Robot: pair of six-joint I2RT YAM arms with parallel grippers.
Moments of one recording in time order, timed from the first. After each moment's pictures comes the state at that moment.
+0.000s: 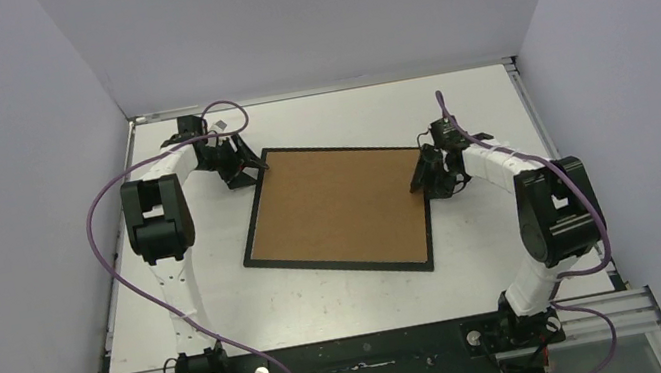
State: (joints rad) left arm -0.01 2.31 1.75 -0.60 0.65 -0.48; right arm 0.19 1.67 1.03 -0.47 -0.10 0.65
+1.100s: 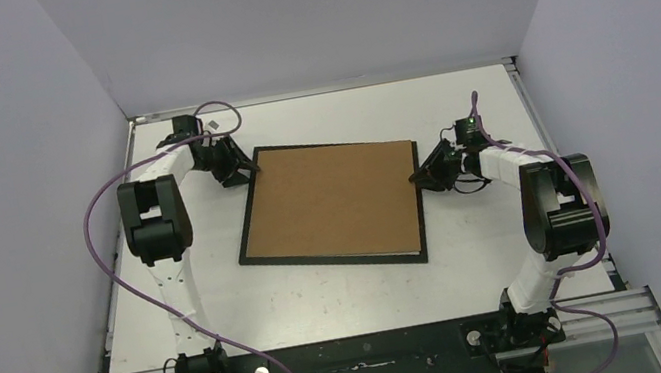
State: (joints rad) left arm 0.00 2.30 1.75 -0.59 0.58 -0.50; right arm 0.06 1.71 0.95 -0.21 -0.43 0.91
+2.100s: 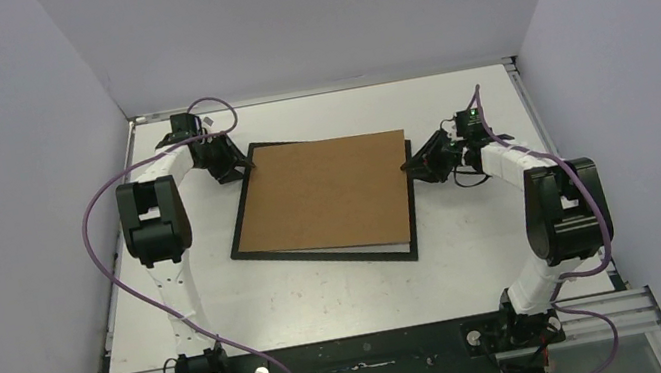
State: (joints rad) left arm 0.00 2.28 1.73 -0.51 0.48 -0.51; right arm 0.06 1.68 0.99 -0.21 -0.55 1.01
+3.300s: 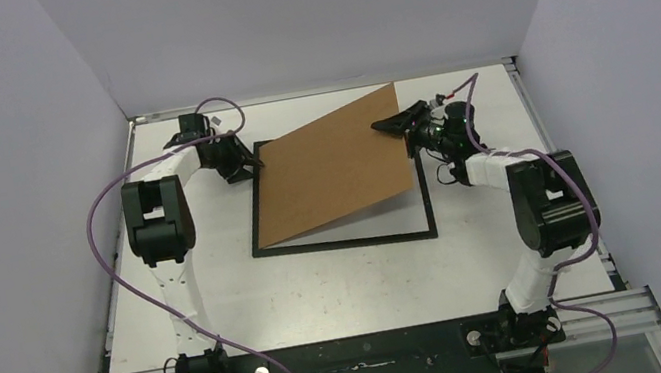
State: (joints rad) left arm -0.03 2.27 1.70 -0.47 0.50 -0.56; right arm 0.14 1.79 0.86 0.78 -0.69 1.58
